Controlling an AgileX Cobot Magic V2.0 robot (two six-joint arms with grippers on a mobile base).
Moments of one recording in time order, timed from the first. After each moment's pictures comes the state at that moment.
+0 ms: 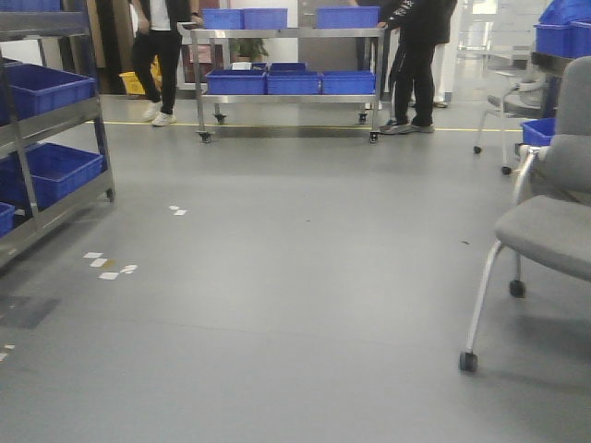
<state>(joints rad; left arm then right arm) -0.16 0.53 -0.49 0.20 0.62 -0.40 0.19 0.56 -0.33 -0.03 0.26 0.23</state>
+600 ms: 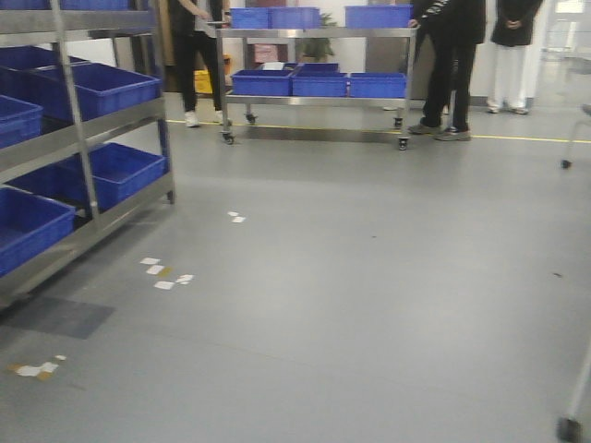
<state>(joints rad) -0.16 0.53 -0.49 0.20 0.62 -0.40 0.19 0.56 -0.33 -0.03 0.26 0.23</state>
